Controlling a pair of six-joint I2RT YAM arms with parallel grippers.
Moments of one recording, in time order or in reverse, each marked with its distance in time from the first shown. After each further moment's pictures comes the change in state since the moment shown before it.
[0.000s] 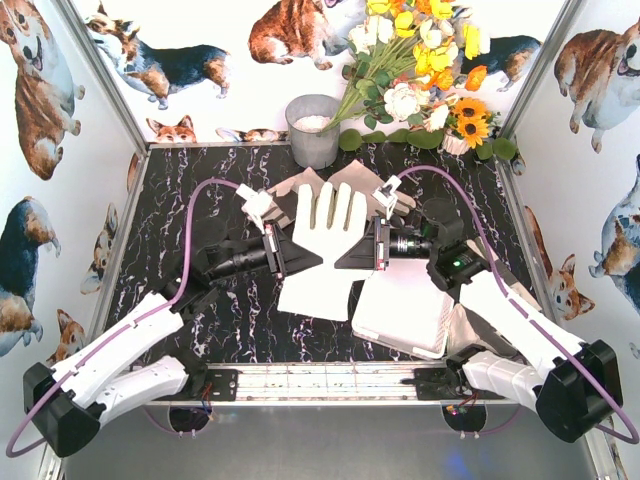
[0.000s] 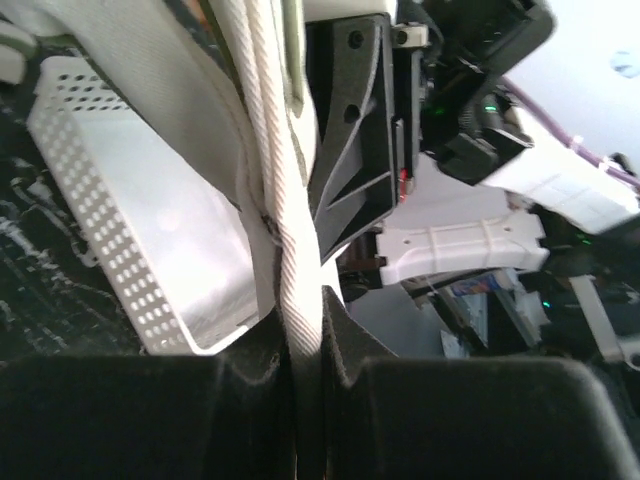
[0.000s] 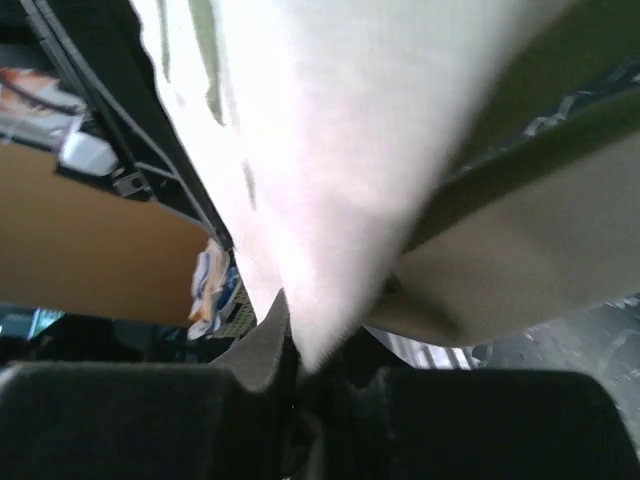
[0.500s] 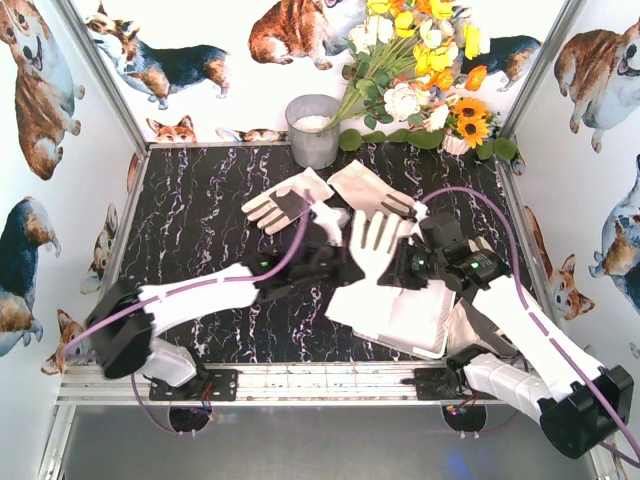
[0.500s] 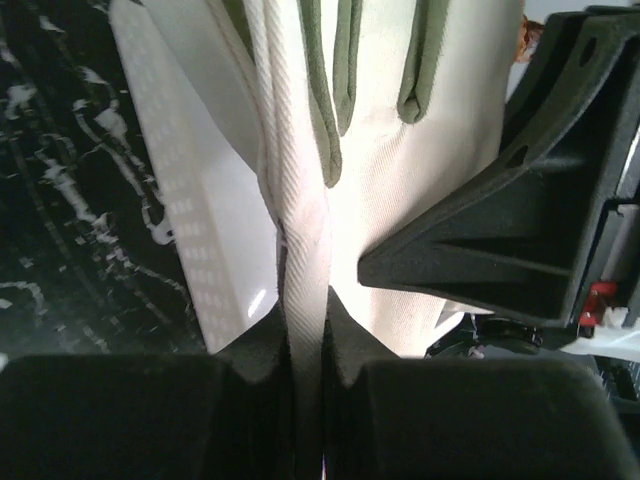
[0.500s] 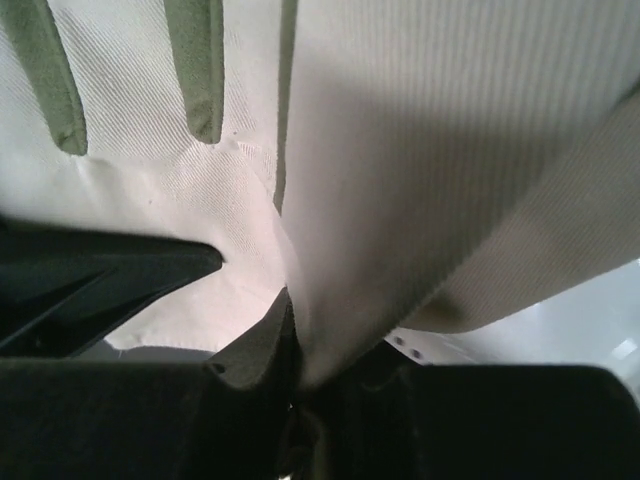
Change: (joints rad) left arm -0.279 0.501 0.169 -0.082 -0.452 0.087; right arm -0.036 -0.086 0.090 -0.887 0.660 -0.273
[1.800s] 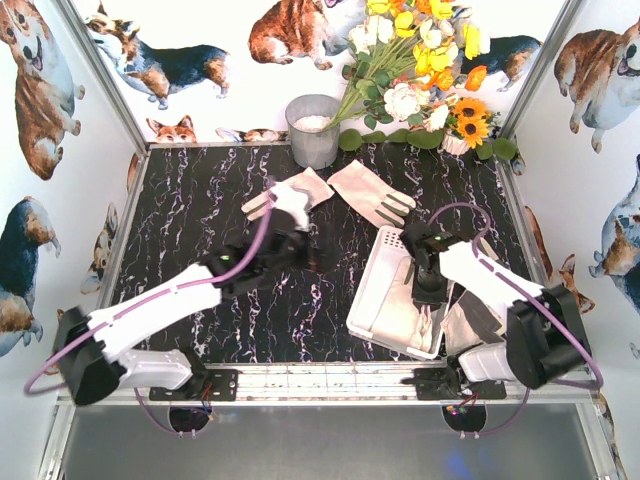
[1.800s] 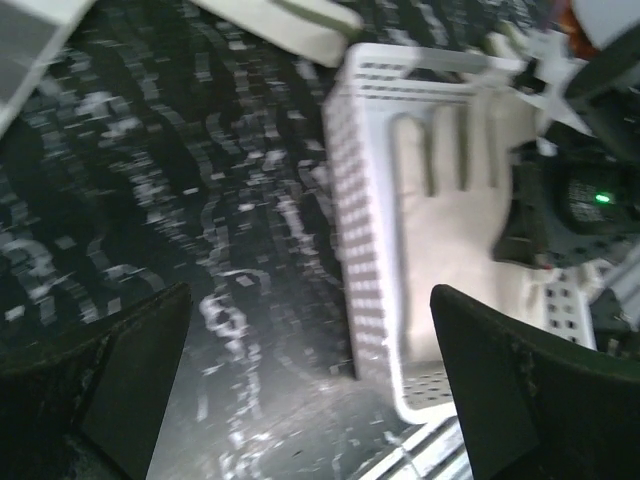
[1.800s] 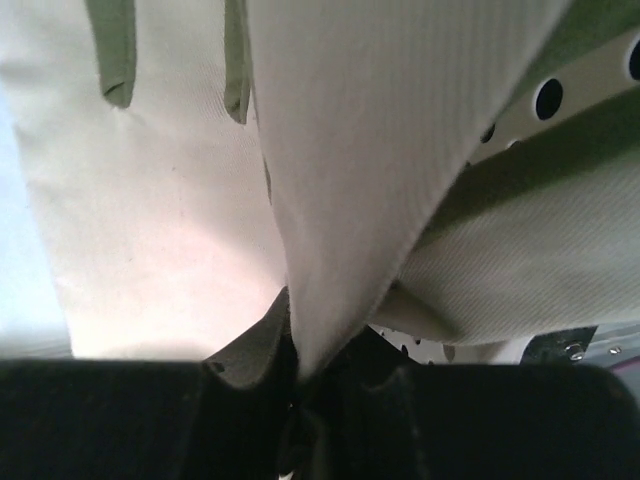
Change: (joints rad) left arm 0.043 -0.157 0.076 -0.256 -0.241 0.216; right arm -0.059 0.355 -0.017 -0.307 0.463 0.015
